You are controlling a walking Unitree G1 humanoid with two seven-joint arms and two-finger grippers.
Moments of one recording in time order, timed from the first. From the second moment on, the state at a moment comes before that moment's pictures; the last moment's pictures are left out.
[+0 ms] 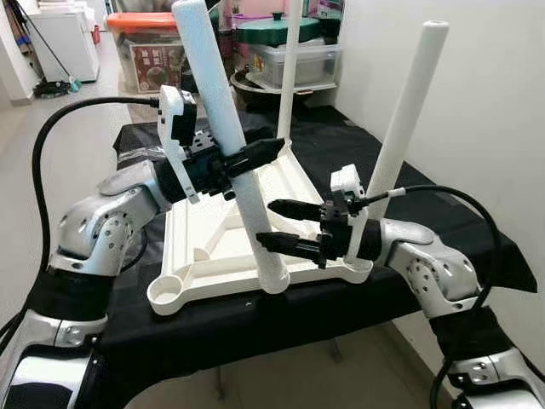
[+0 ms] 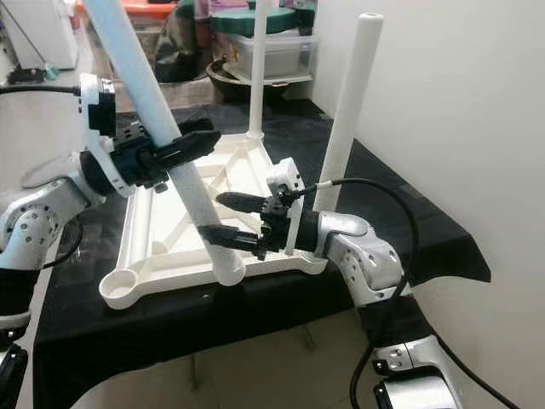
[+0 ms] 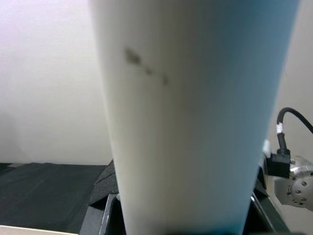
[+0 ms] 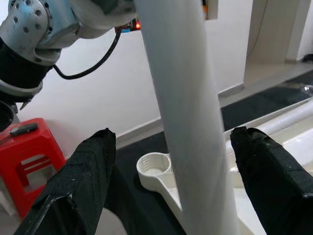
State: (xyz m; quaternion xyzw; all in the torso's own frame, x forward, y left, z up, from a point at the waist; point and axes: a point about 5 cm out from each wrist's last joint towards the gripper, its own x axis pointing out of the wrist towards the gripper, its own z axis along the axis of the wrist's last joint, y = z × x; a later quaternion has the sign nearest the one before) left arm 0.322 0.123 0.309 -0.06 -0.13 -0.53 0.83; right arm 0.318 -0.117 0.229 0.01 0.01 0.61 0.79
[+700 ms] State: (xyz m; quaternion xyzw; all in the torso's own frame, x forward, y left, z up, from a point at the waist) left arm 0.330 0.094 0.298 -0.09 -0.12 -0.55 0.82; right arm 0.333 -0.091 0.212 0.00 0.07 0.56 0.82
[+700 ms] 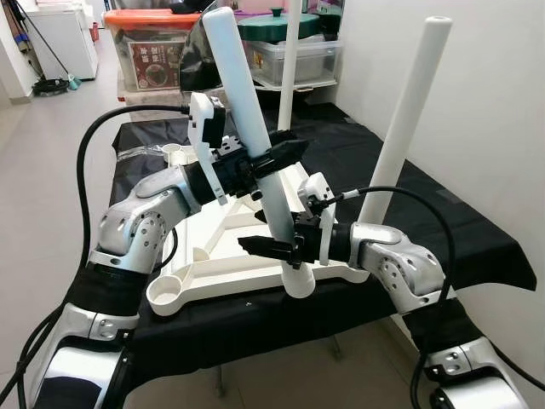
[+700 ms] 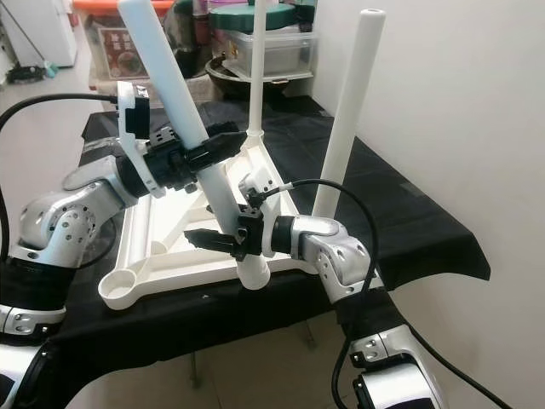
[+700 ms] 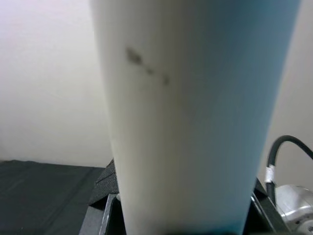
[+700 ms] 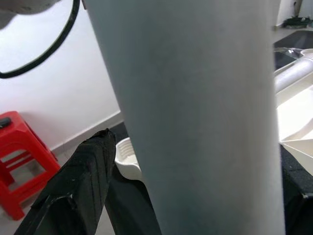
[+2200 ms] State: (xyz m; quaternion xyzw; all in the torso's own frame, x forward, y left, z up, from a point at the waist) left arm 0.341 0.094 0.301 -0.09 -0.13 -0.54 0.83; right arm 0.347 -0.084 0.205 -0.07 0.08 0.53 0.84
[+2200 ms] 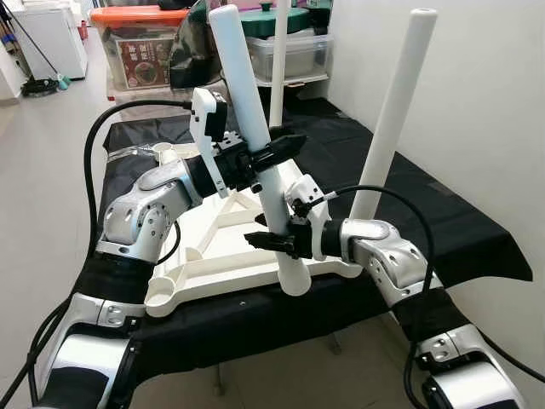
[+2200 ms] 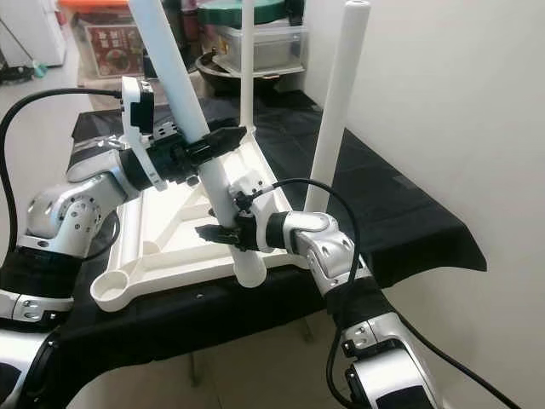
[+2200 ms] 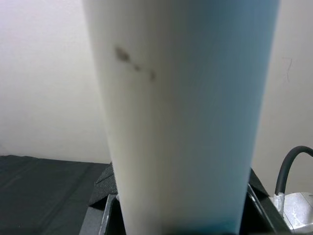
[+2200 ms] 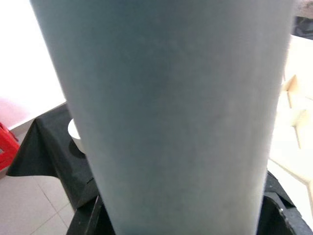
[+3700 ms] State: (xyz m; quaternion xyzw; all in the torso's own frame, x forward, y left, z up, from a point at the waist) left arm 0.307 0.163 0.298 -0.09 -0.21 -0.32 0.92; right arm 0.369 -0.116 0.294 0.14 -0.14 0.40 0.89
